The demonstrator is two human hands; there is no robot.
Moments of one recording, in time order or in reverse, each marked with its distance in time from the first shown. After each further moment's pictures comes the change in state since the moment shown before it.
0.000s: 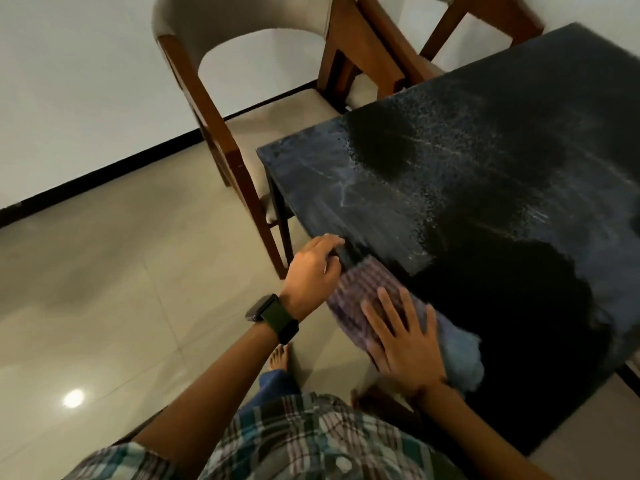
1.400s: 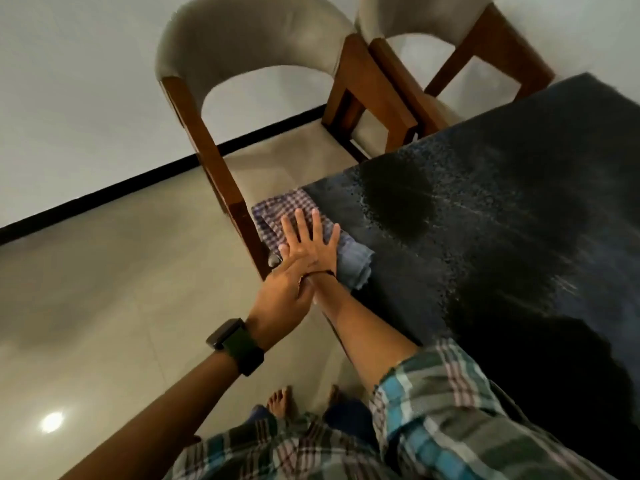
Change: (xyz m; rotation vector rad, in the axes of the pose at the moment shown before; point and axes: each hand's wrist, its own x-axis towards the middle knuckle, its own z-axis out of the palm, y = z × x) left_hand 0.084 -0.042 -0.066 0.072 0.011 0.033; right_hand 0.309 -0.096 -0.052 0.050 -0.078 0.005
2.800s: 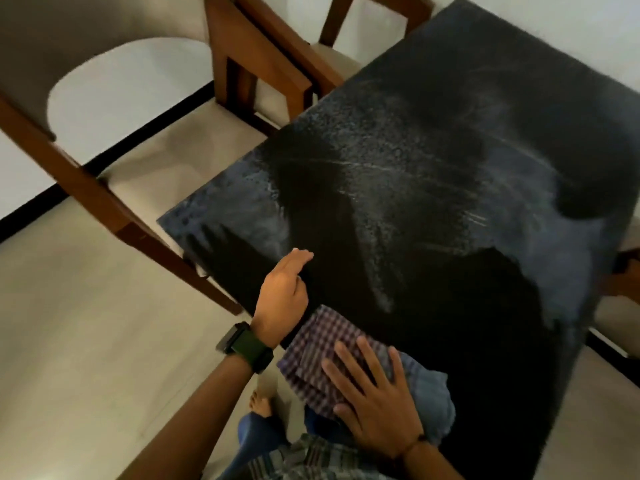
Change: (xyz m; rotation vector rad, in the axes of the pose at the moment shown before) left_hand 0.040 0.041 0.087 -0.136 -0.250 -0.001; right_hand -0.277 0.090 0.068 -0.044 0.124 0.052
